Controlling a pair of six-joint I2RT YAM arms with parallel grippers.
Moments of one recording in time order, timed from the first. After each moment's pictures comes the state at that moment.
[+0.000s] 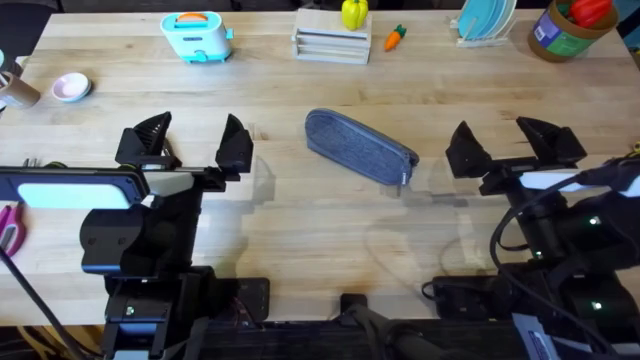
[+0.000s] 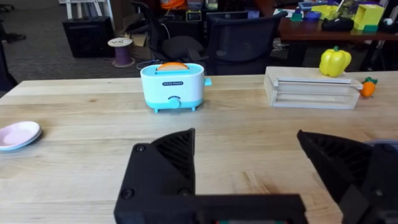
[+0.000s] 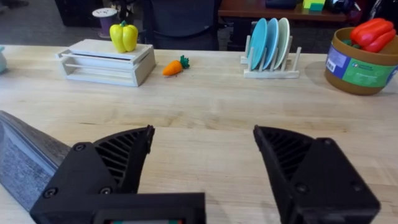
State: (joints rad) left arm 0.00 0.00 0.01 -0.02 0.01 0.00; right arm 0.01 0.00 0.01 -0.09 -0.04 0.01
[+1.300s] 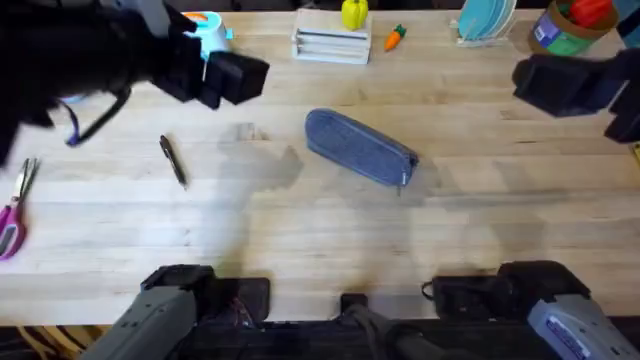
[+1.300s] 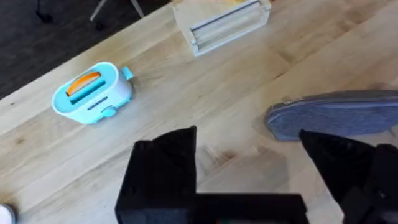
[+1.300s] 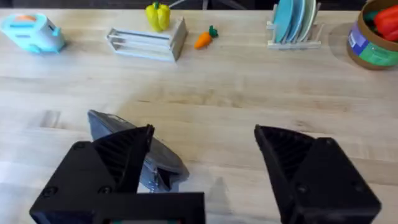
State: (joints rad) left arm 0.00 0.99 1.08 -0.73 0.38 0.42; right arm 0.01 0.66 1.05 -0.89 -0.14 0.05
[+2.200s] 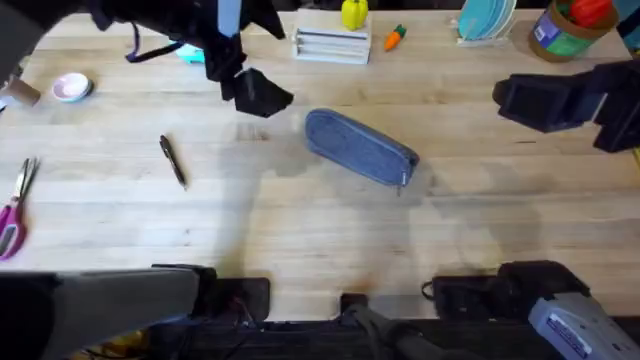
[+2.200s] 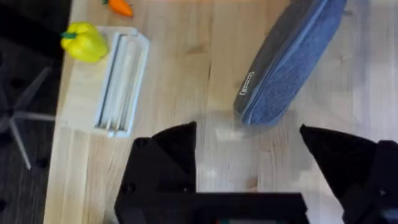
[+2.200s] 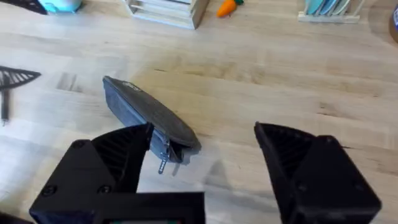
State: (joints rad) left arm -0.08 1.49 1.41 -1.04 0.66 1.27; right arm 0.01 0.72 1.09 -0.99 -0.23 0.00
